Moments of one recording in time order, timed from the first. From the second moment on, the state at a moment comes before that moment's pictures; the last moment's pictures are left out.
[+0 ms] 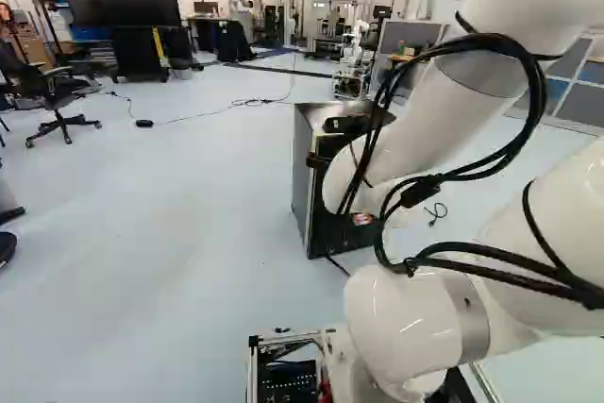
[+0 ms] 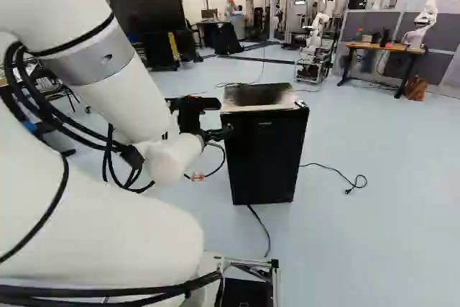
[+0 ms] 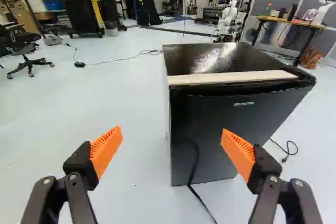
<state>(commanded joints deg) 0.0 16.0 -5.0 0.0 50.0 0.0</state>
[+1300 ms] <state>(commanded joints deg) 4.3 11.1 -9.2 0.8 50.0 0.0</state>
